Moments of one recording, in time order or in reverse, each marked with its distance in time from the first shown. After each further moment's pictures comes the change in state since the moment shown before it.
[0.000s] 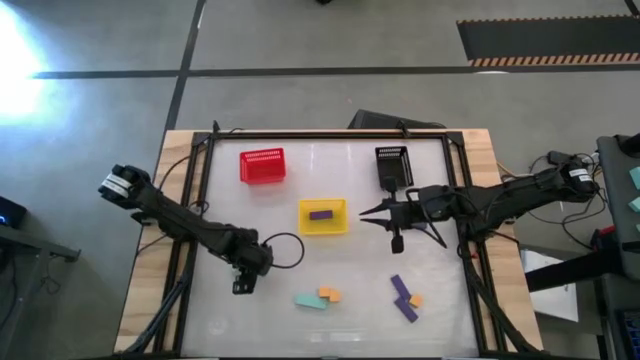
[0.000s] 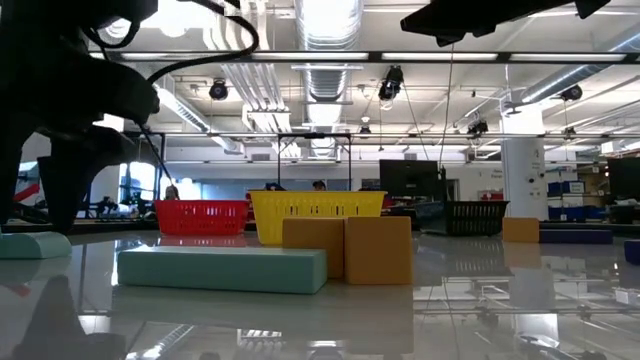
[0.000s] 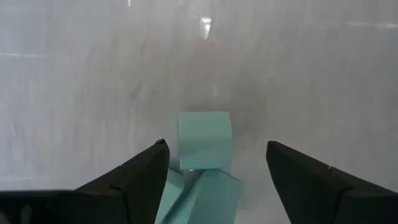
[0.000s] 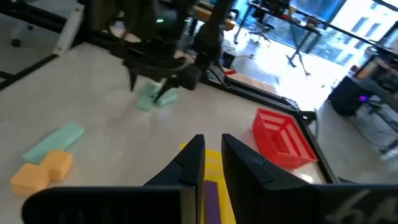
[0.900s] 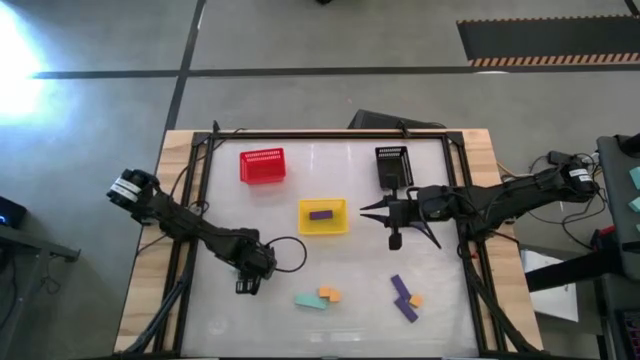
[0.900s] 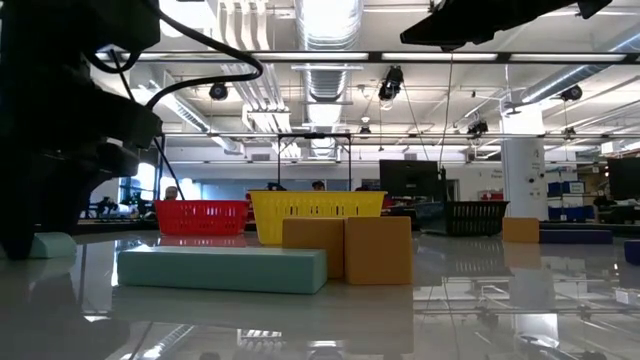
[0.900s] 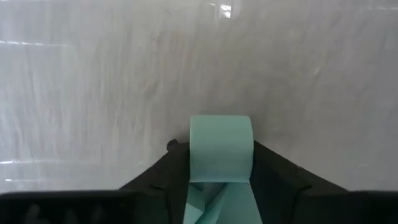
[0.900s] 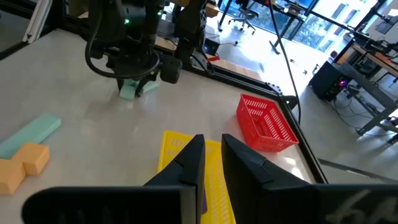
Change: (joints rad) left arm -0.005 0.088 0.007 0.001 -0.055 -0.001; right arm 0.000 0.000 0.000 -0.027 0.065 0.013
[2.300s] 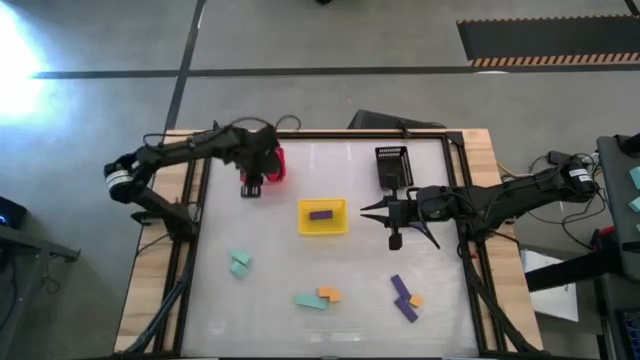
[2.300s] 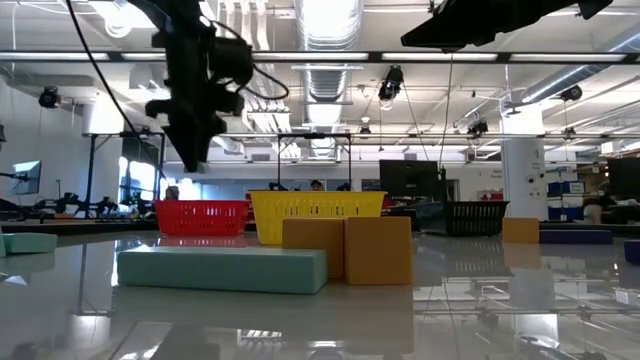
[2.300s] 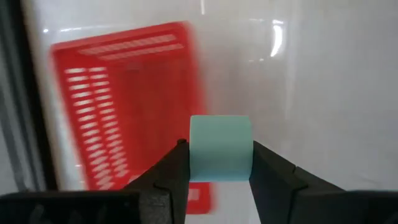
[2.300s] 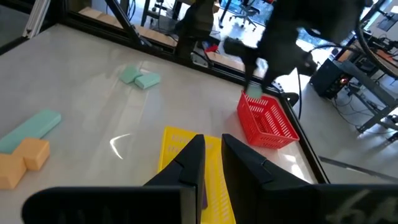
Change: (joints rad) left arm 0.986 -0.079 0.337 -0.314 -0.055 1.038; right arm 0.000 0.000 0.000 -0.014 0.001 0.000
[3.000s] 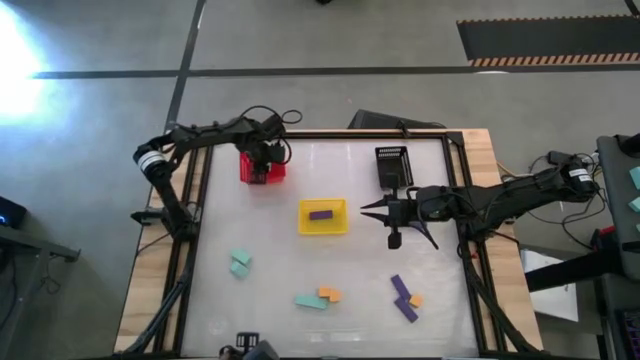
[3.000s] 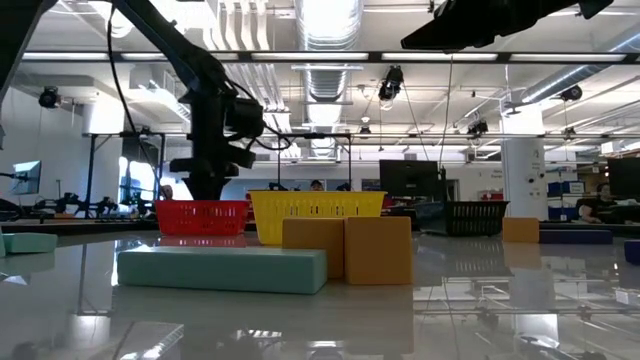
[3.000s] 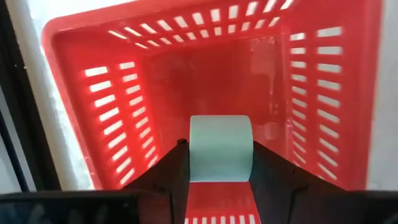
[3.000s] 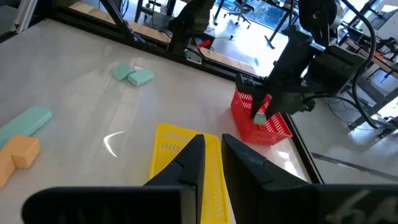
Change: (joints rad) left arm 0.176 0.272 0.026 0.182 -0.014 0.196; right arm 0.000 0.000 0.000 -0.006 0.027 -0.008
